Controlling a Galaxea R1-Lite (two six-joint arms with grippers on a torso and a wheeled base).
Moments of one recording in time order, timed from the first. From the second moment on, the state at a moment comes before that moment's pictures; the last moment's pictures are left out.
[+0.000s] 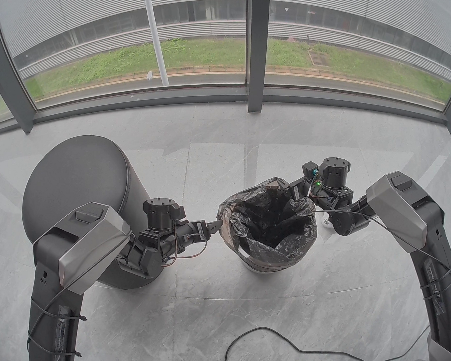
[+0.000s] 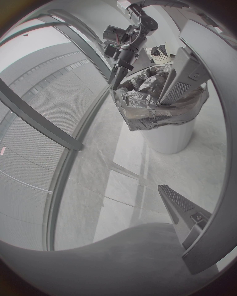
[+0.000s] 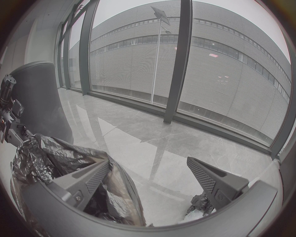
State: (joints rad) left arm -0.36 2.53 -1.39 -0.78 -0.18 -0.33; right arm 0.25 2.62 -1.68 -0.88 0.03 -0.27
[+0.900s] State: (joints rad) left arm -0.34 2.57 -1.44 -0.86 -0.20 -0.33; right arm 0.20 2.61 -1.72 -0.82 0.03 -0.24
